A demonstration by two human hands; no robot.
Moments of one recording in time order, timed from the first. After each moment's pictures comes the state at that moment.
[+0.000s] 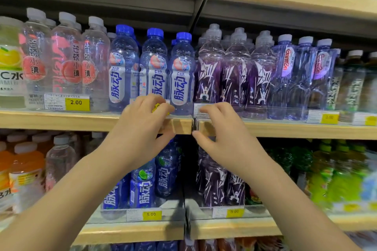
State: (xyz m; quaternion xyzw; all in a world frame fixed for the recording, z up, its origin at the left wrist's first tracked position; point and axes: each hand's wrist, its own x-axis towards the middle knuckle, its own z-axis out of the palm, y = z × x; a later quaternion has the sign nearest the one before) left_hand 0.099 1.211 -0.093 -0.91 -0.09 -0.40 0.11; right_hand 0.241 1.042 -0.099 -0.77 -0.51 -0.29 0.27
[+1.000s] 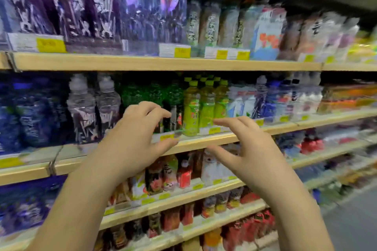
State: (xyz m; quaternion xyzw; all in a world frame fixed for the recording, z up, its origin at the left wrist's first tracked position) left_hand 0.229 0.890 -0.191 -0.96 0.00 -0.26 -0.11; right_hand 0.308 0.648 -0.206 -0.87 -0.35 -0.19 0.28
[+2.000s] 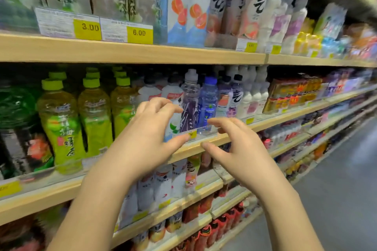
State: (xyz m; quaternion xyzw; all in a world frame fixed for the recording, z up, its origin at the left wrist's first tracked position) left_hand 0.543 0.709 -0.216 -0.93 0.11 -0.28 -0.19; right_hand 0.578 0.484 -0.228 -0.91 -0.26 -0.17 0.28
